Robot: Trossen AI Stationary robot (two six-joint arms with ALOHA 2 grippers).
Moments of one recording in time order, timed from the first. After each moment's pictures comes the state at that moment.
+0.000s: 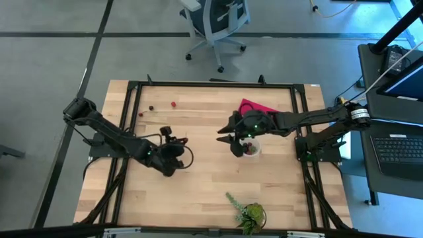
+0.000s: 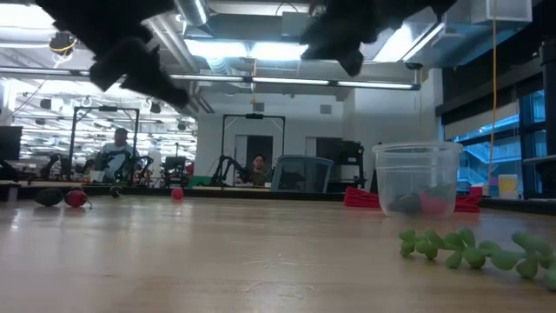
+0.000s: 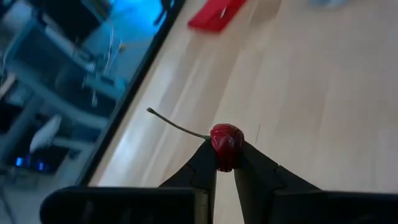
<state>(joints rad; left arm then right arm) -0.47 1.37 0.80 -0.51 -0.98 -0.40 0.03 1.42 1.01 -0.07 -0.03 0.27</state>
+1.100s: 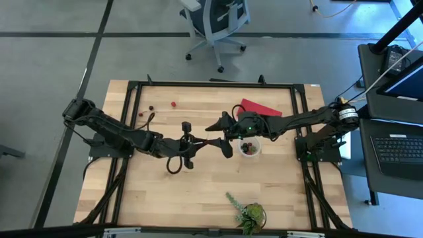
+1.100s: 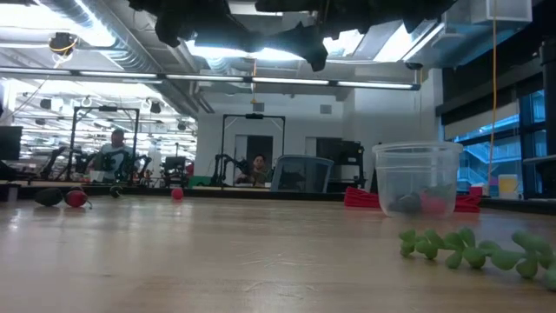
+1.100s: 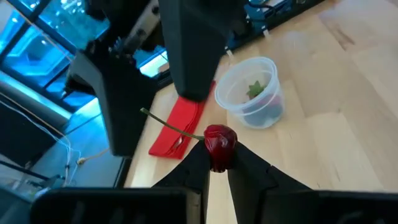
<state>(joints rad) -0.31 1.37 0.80 0.18 -0.63 0.39 0.03 1.57 1.01 0.32 -0.05 0.25</state>
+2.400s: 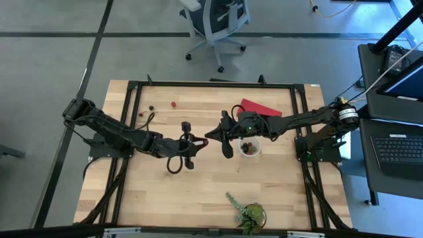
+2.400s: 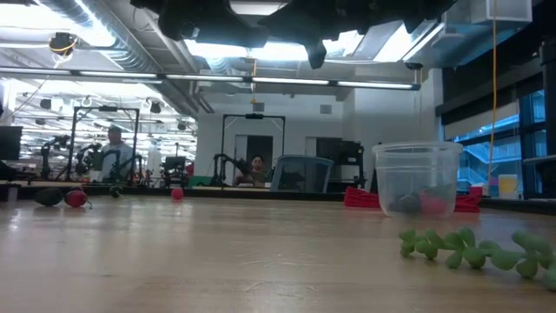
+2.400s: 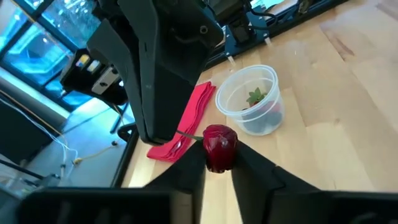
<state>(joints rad) -0.31 1.37 0.80 0.20 -0.63 0.36 0.03 1.57 1.01 0.32 -0.05 0.15</state>
